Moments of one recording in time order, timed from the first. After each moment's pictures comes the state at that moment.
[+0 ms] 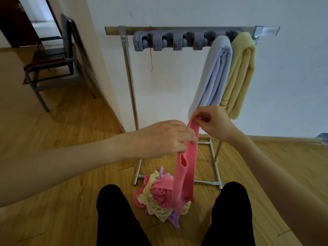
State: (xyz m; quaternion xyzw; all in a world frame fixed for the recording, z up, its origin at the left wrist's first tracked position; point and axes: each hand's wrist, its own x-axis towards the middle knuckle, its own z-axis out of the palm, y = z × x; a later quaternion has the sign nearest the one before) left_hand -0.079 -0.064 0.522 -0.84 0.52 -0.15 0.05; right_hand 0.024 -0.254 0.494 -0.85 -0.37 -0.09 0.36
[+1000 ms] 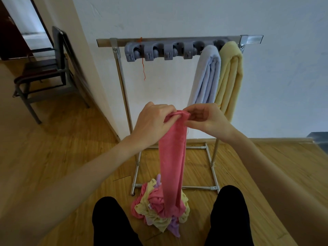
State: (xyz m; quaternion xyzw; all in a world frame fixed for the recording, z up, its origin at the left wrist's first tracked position) left_hand -0.037 -0.064 0.524 -0.91 0.18 -0.32 -0.17; right_hand 0.011 -0.250 0.524 -0.74 -0.36 0.03 0.56
